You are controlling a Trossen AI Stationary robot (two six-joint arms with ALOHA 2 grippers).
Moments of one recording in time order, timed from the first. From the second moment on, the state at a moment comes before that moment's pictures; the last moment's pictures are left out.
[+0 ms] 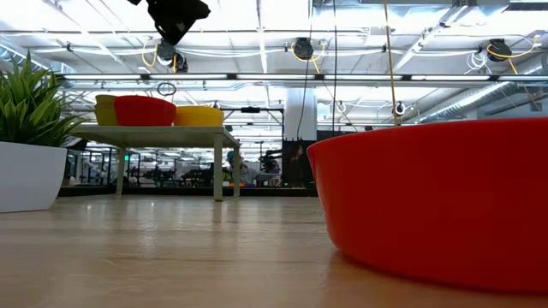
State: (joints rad) left arm -0.21 1.17 0.86 -0.16 0.07 -0.19; right arm 0.54 1.52 1.11 -0.04 0.66 0.02
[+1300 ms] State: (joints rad) left arm -0.22 1.17 0.86 -0.26 -0.01 -0.23; right arm 0.72 1.52 0.83 -0.67 -0.21 1.97
